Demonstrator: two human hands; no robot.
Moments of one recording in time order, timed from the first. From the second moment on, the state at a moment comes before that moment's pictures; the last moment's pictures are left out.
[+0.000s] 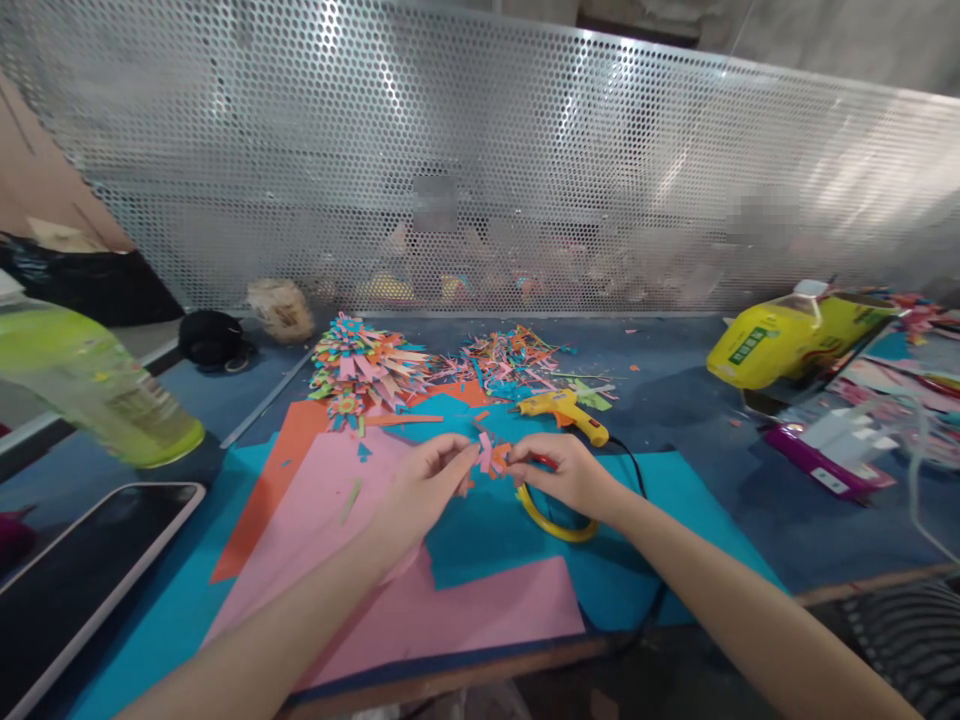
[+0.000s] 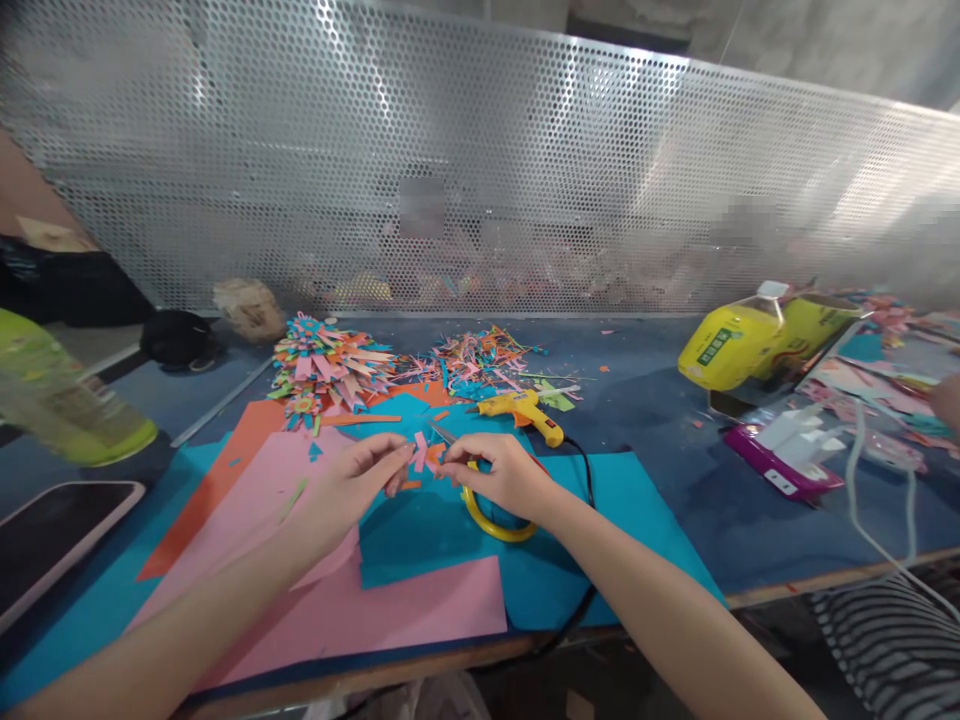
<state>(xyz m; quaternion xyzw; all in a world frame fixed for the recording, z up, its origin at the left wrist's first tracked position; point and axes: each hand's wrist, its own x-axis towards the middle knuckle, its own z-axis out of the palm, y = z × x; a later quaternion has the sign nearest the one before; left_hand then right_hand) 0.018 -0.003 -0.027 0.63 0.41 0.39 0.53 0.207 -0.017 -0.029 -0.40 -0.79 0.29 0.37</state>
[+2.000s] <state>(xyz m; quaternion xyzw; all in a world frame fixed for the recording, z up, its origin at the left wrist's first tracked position) 0.023 -0.008 -0.028 0.59 0.40 0.41 0.57 0.207 -0.018 -0.026 -0.41 -0.76 0.32 0.39</state>
